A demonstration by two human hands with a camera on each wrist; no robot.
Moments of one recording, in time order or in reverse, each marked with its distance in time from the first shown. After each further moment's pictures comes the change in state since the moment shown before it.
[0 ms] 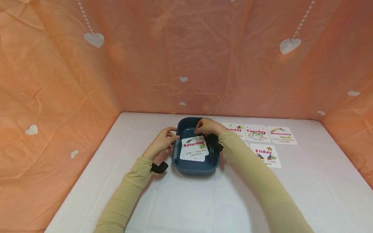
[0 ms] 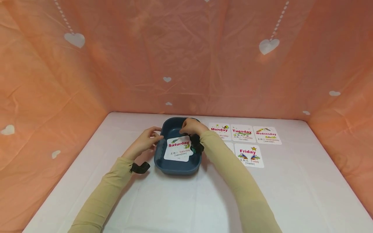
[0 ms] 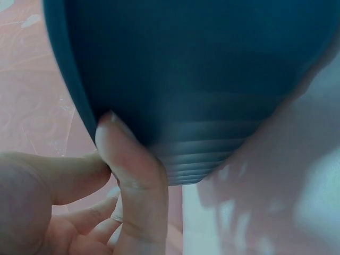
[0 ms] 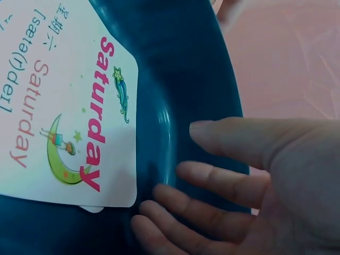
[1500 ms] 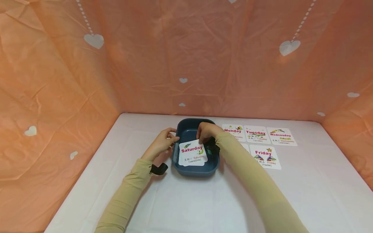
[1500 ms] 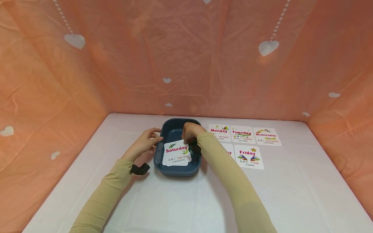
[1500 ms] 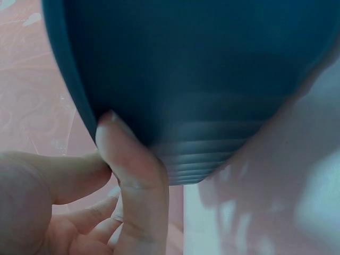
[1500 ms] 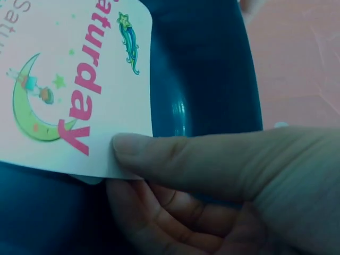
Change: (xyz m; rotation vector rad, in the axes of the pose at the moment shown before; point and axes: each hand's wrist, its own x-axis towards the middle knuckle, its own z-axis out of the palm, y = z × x) left_hand -0.001 0.001 0.002 -0.004 0.015 0.006; right_hand 0.004 -0.001 0.006 -0.066 -0.118 0.100
